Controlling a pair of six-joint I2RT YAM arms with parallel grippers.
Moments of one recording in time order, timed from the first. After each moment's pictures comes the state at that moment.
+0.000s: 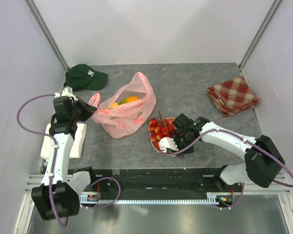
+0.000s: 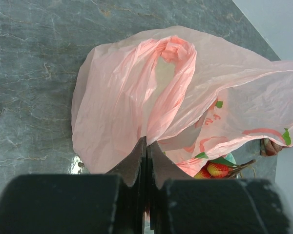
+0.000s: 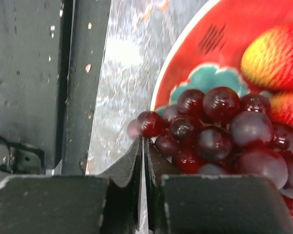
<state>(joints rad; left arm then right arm) 0.17 0.98 0.80 -0.36 0.33 -0.57 0.72 1.37 0.85 -0.92 -0.41 -1.06</state>
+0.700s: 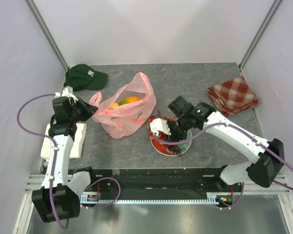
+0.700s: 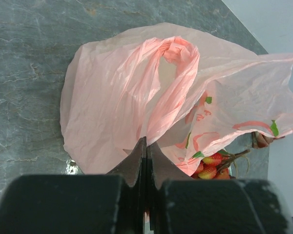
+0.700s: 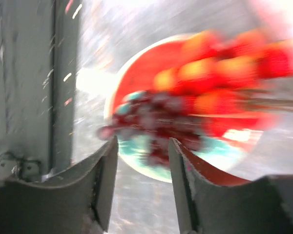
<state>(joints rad) 0.18 0.96 0.80 -0.36 0.37 -0.57 0.78 1.38 1.19 -1.04 -0.40 -0.91</state>
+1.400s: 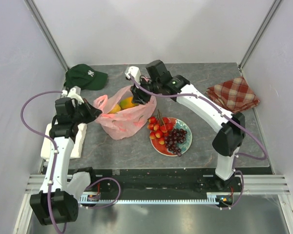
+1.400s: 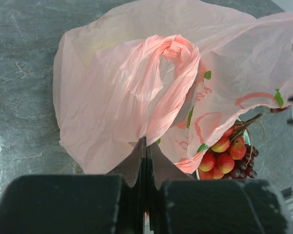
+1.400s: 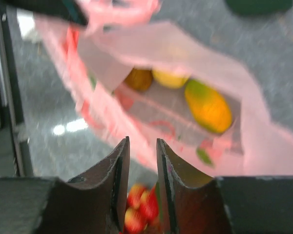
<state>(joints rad) 0.13 0.92 0.81 -0.44 0.42 -0.41 0.73 1.85 1.84 -0.64 -0.50 -0.32</state>
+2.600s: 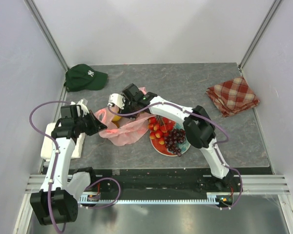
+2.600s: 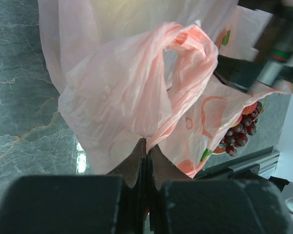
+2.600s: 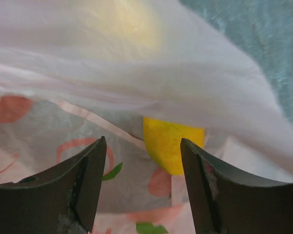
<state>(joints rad) 0.12 0.93 0.76 -0.69 0.49 -0.40 0.87 2.20 1.89 -0.51 -0.12 -0.57</state>
